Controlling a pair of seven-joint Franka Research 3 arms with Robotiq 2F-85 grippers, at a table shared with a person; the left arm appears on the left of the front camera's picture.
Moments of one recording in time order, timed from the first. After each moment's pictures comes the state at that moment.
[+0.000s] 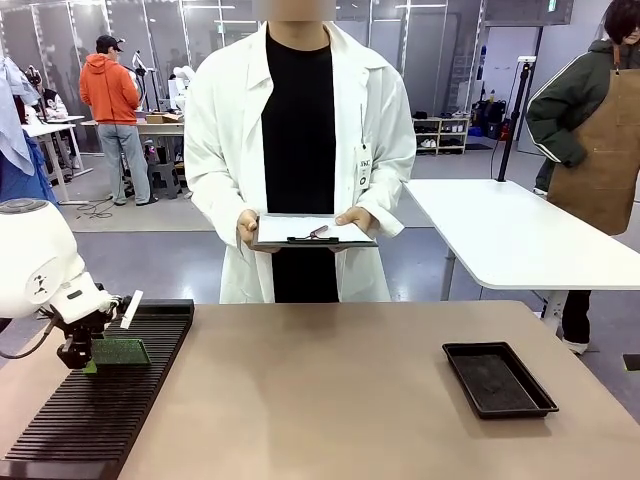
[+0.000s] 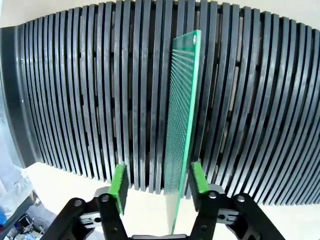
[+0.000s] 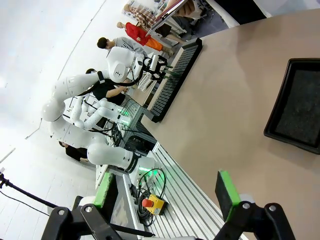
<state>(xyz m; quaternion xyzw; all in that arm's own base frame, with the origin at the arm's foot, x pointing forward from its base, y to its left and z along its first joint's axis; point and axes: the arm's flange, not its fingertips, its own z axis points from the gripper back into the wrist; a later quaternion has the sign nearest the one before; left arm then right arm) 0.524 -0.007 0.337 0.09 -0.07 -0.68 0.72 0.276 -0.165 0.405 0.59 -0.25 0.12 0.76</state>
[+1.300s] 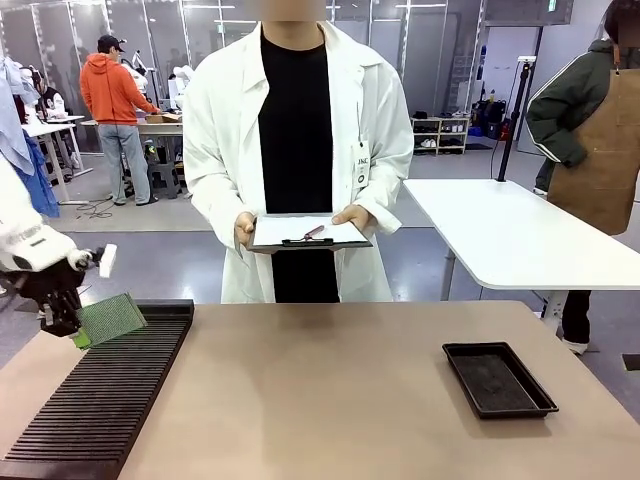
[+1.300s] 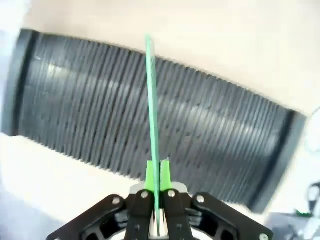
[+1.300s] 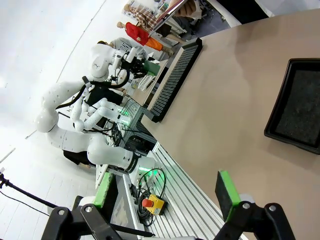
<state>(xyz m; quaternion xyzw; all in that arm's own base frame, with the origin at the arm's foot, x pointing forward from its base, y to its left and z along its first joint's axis) 0.480 0.007 0.429 -0.06 -0.10 -0.58 0.80 0.276 -0.164 0.405 0.59 -0.25 0.12 0.76</state>
